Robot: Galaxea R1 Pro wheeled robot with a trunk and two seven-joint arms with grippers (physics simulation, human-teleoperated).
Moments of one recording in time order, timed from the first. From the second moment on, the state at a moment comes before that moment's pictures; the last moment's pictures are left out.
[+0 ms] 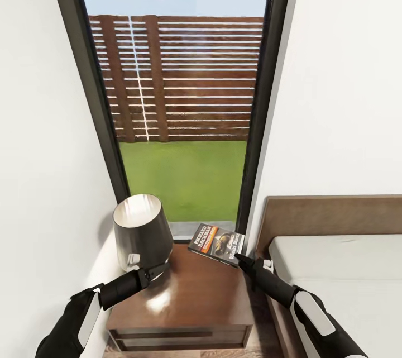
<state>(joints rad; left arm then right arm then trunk) -0.39 0.01 0.27 -0.91 0.20 0.52 -1.21 -0.43 -0.11 0.08 -0.74 -1.26 0.73 0.56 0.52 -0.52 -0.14</state>
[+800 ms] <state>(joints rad) -0.39 -0.03 0.27 -0.91 0.30 0.52 -0.80 -0.43 -0.12 0.08 -0.74 -1.26 0.73 0.56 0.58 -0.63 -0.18</state>
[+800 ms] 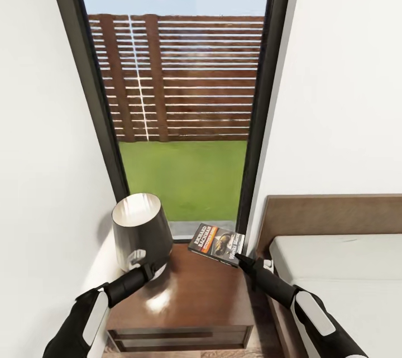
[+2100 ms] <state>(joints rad) -0.39 -0.03 0.27 -0.91 0.32 0.52 -0.78 -0.43 -0.12 0.09 -0.74 -1.25 0.74 0.56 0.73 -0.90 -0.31</state>
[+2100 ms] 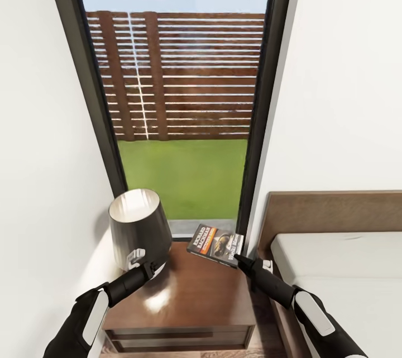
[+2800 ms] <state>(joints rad) -0.39 -0.03 0.27 -0.91 0.32 0.52 -0.78 -0.43 -0.11 0.18 -0.74 -1.25 0.75 0.57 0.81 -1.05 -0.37</state>
